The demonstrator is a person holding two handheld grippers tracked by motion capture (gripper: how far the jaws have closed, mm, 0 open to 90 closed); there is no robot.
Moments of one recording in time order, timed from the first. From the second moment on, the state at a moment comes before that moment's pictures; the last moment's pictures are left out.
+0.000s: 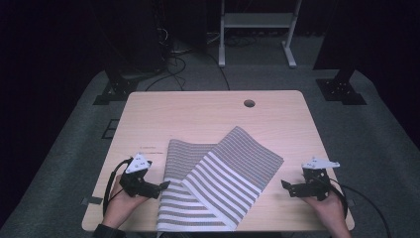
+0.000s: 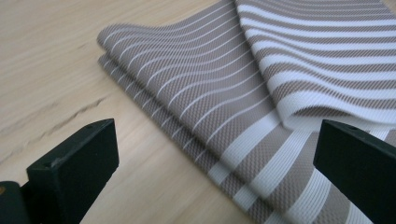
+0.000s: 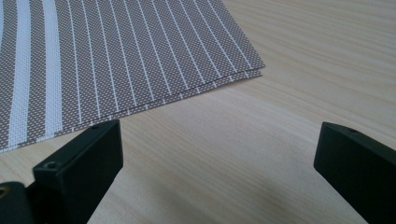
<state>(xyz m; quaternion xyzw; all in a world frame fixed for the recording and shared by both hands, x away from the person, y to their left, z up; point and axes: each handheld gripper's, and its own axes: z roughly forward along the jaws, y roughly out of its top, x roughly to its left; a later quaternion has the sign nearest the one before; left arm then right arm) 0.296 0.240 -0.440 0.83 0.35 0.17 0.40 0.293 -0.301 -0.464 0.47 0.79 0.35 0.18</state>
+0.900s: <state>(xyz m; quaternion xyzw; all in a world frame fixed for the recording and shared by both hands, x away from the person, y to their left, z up) 0.300 0.285 -0.483 0.83 0.41 0.18 0.34 0.321 -0.280 -0.454 0.47 0.79 0.36 0.17</state>
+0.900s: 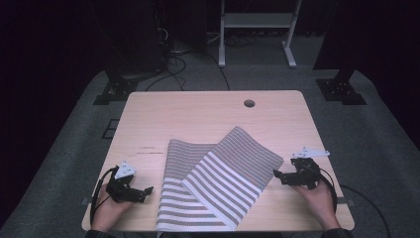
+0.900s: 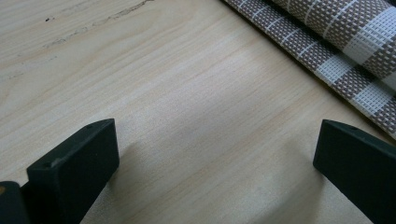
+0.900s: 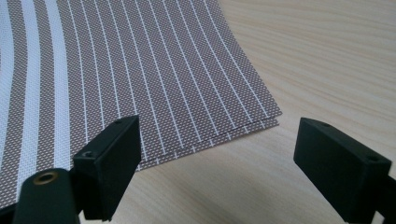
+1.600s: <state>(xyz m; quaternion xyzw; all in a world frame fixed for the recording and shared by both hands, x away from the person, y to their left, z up) 0.301 0.285 -0.484 0.83 0.40 0.18 0.35 0.347 -0.276 -0.467 0.48 0.80 0.33 0.17</state>
